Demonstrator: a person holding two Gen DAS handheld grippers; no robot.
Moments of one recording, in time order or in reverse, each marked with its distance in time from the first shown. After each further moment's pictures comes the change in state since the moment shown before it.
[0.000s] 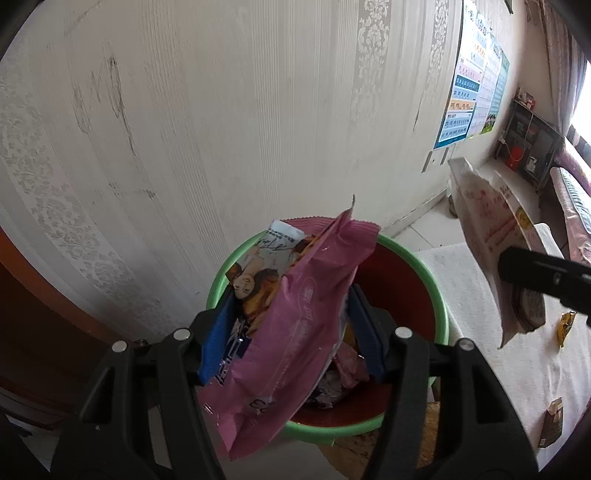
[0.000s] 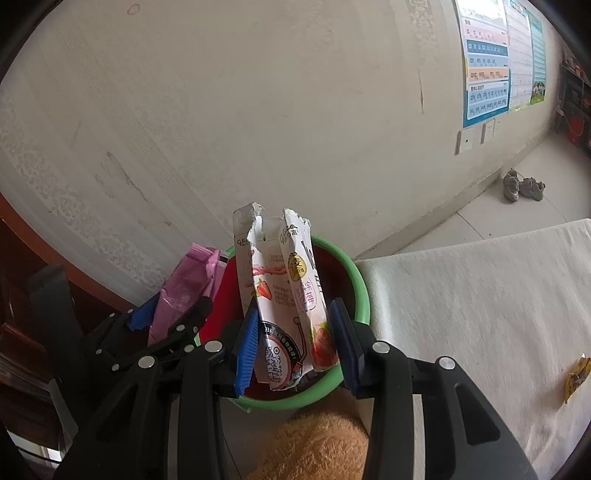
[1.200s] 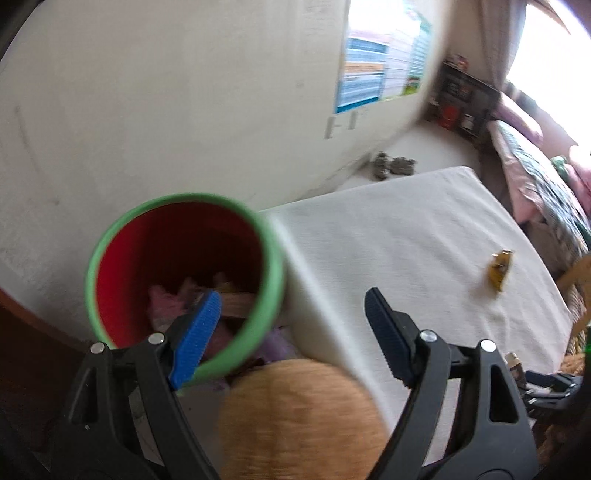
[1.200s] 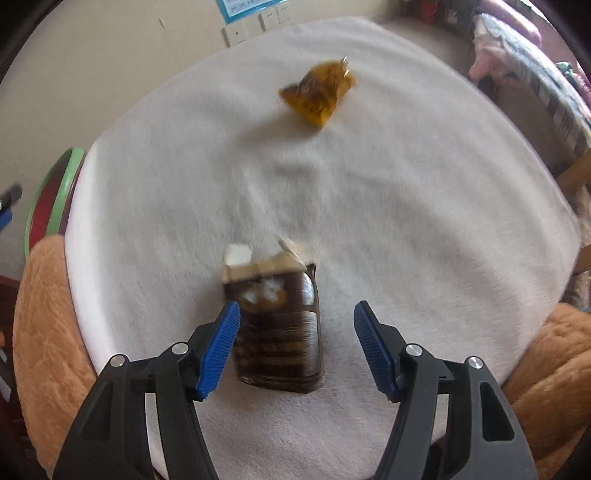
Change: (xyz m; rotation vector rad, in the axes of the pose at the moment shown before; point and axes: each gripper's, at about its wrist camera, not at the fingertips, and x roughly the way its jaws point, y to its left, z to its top) left arm -0.037 -0.139 -0.044 0.180 0.044 -0.219; right arm -0.099 -0.225 -0.241 0.396 0.220 -0.362
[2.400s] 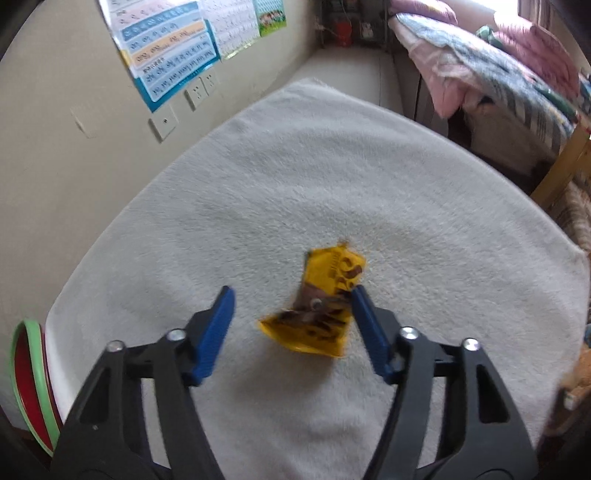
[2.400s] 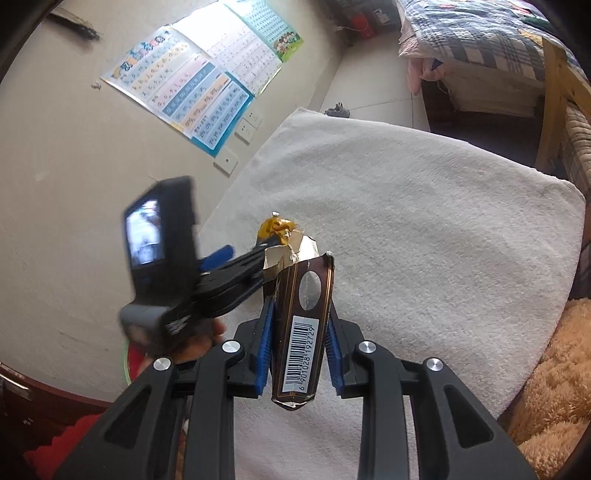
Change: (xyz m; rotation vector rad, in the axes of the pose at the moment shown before) left arm 0.139 -0.316 0.013 0.452 0.152 -0.085; right arm -0.089 -0.122 0.030 0.408 -0.327 0.334
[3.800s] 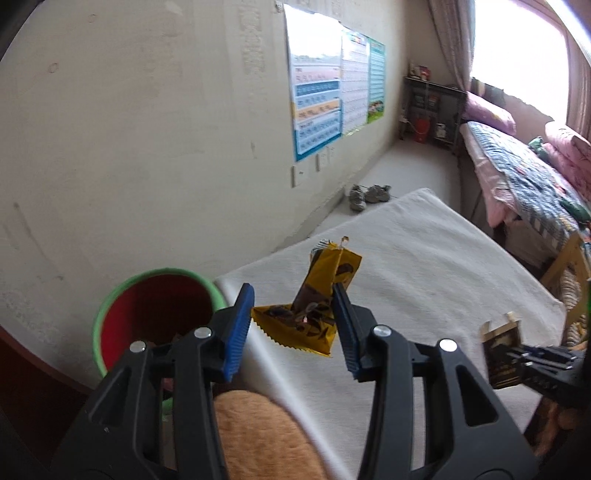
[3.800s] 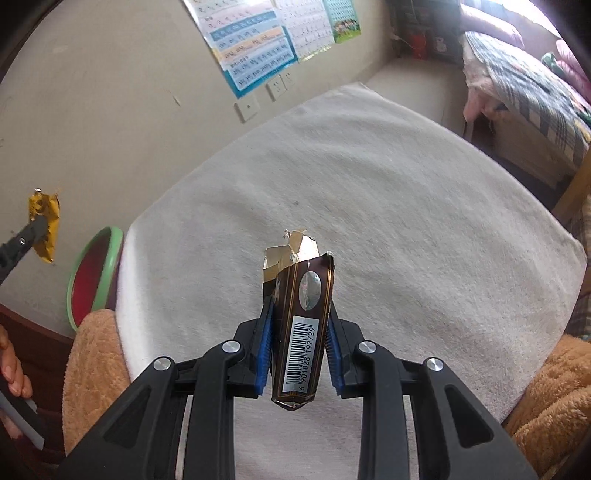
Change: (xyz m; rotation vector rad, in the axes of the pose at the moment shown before) left arm -0.203 0.194 -0.119 -0.304 -0.305 0.170; right arm 0.050 0.085 -0.055 -0.354 0.067 -0.186
